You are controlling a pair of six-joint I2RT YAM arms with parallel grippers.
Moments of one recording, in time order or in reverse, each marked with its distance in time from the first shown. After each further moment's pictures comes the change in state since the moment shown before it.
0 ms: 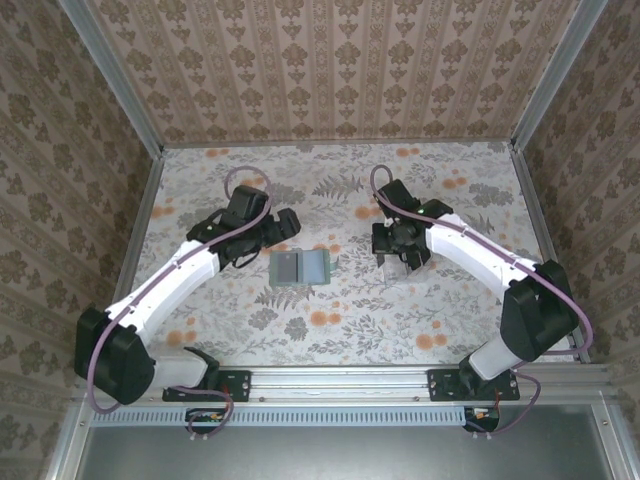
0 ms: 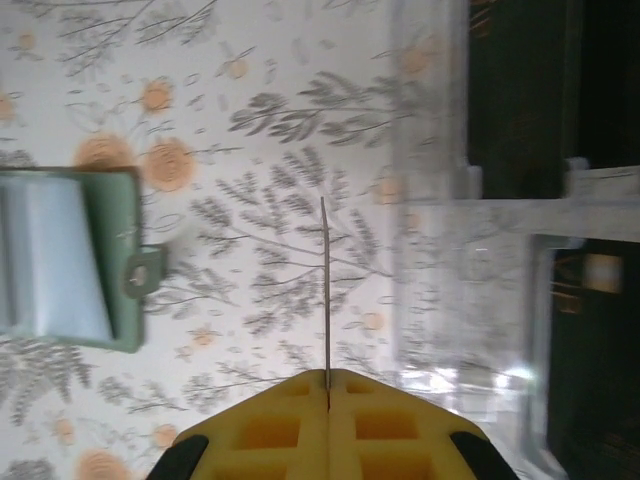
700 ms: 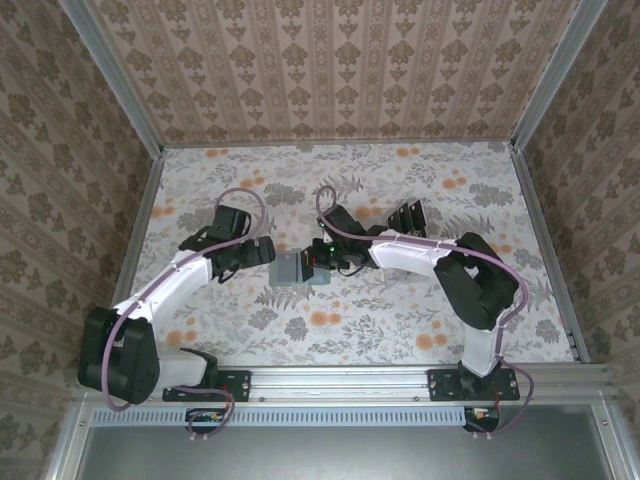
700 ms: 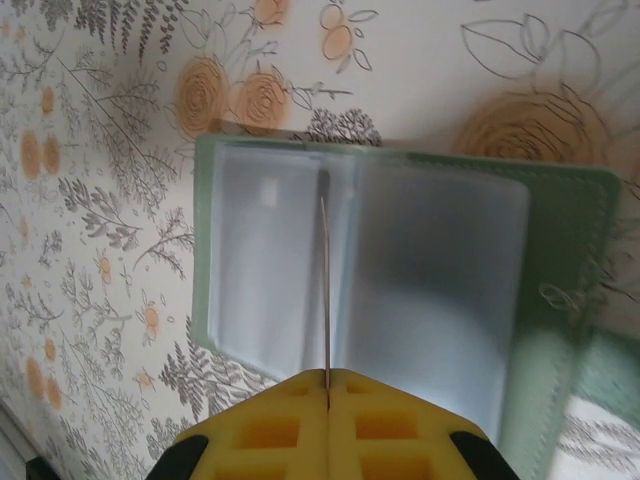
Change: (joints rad) left arm 0.173 0.011 -0.196 0.024 -0.008 0.282; right arm 0.234 0.328 0.016 0.560 -0.225 0.267
